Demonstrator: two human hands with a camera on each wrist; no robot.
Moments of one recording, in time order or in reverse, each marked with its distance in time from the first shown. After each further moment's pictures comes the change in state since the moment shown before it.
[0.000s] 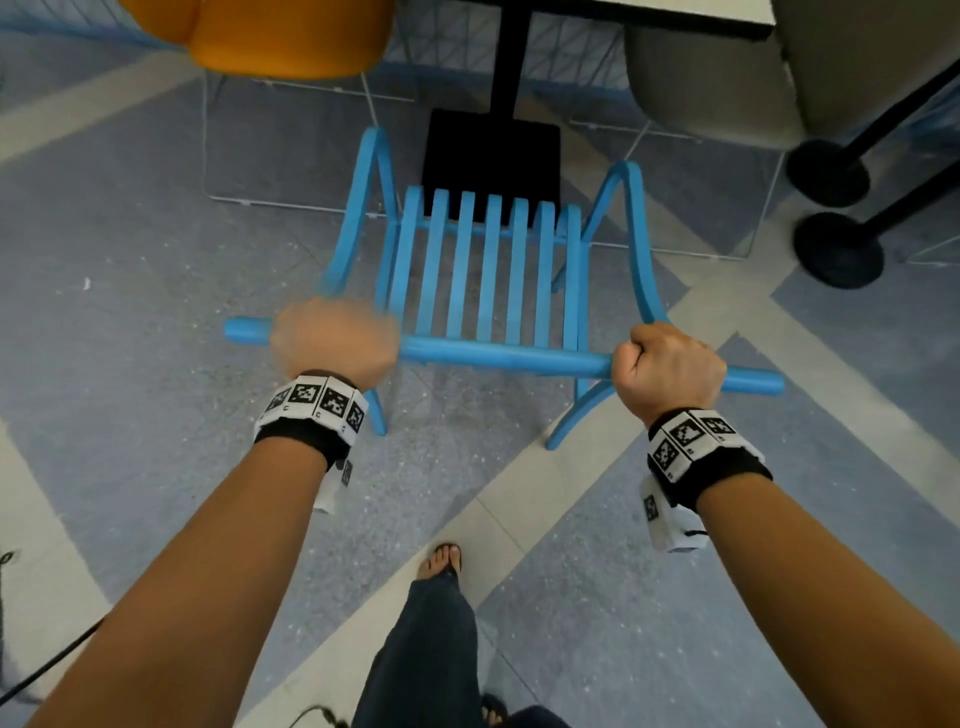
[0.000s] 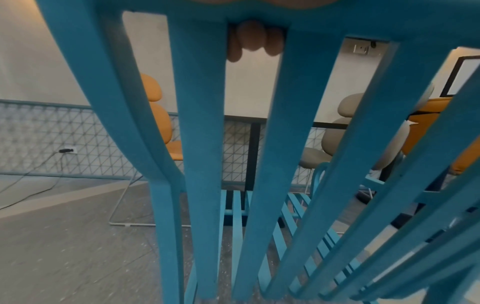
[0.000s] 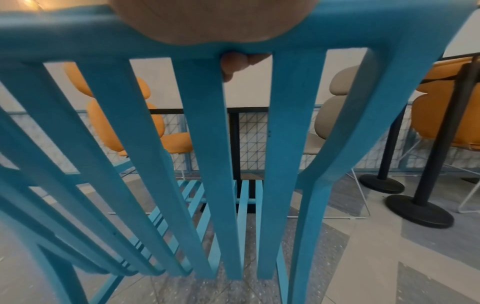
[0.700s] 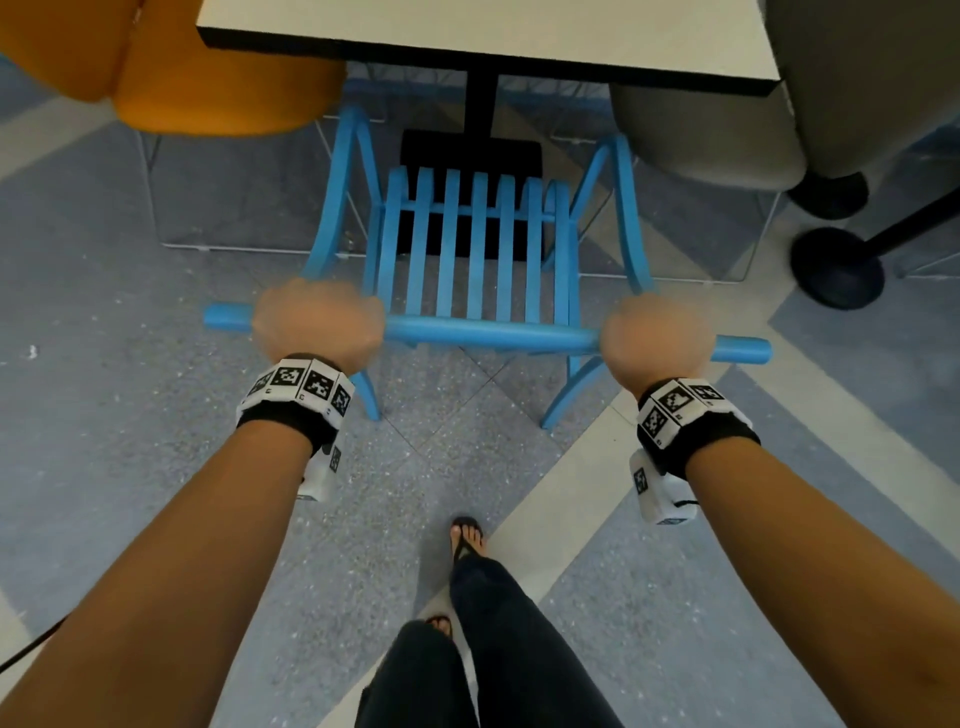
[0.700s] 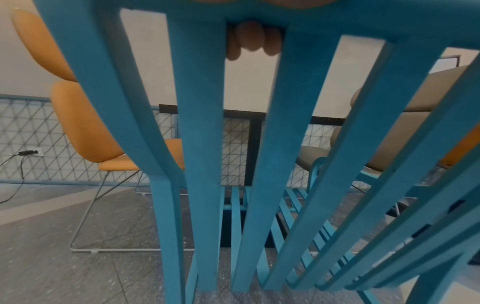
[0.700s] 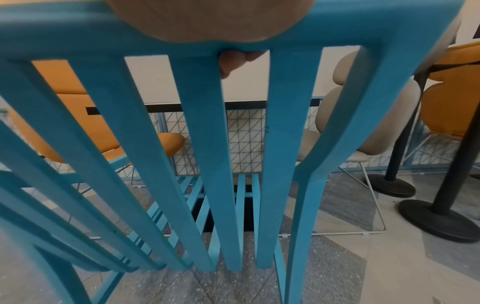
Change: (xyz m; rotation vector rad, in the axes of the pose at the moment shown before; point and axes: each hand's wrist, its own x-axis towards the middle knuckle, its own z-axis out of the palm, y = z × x) left_hand 0.202 0.051 0.058 0.012 -0.007 0.035; right_hand 0.206 0.010 0.063 -0.029 -0.019 0.008
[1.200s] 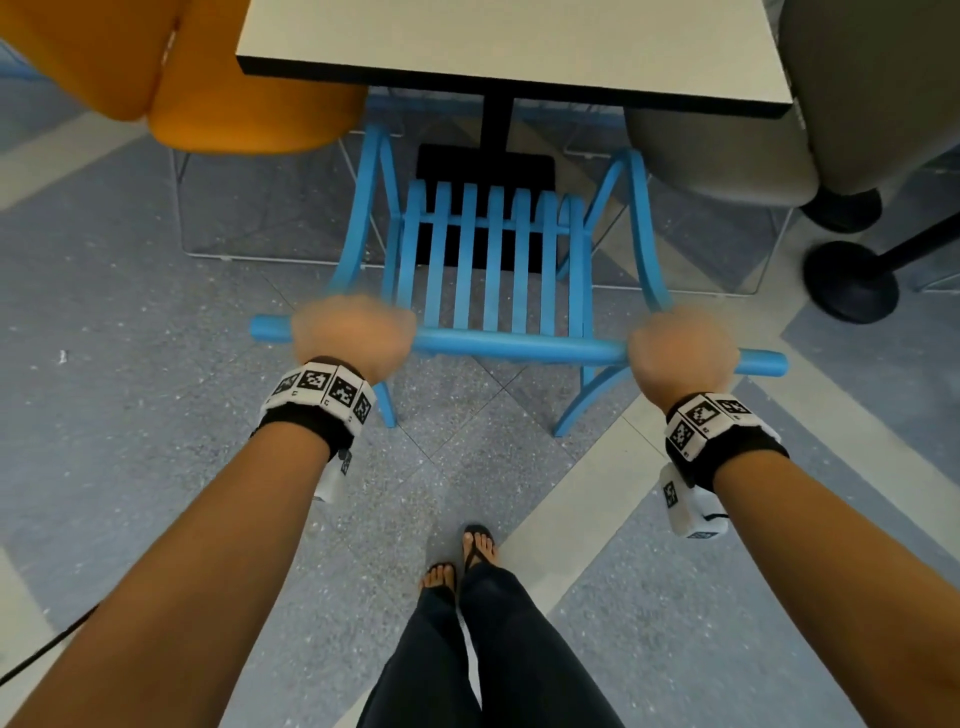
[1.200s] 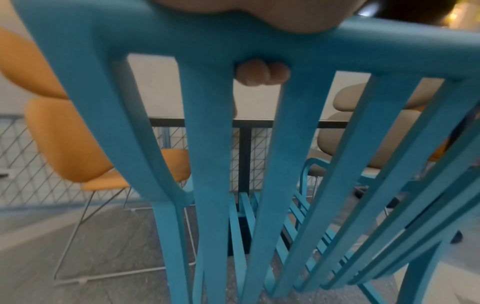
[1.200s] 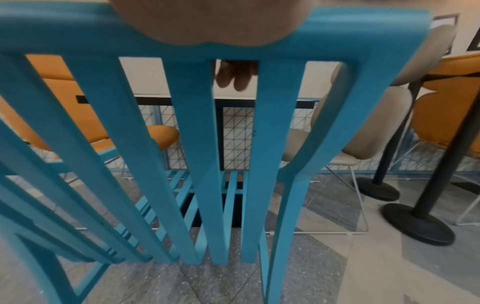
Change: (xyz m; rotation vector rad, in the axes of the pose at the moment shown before) left_hand 0.010 -0.004 -0.005 0.107 -0.198 0.051; right_hand 0.004 0.008 -0.003 -0.002 -0.013 0.002
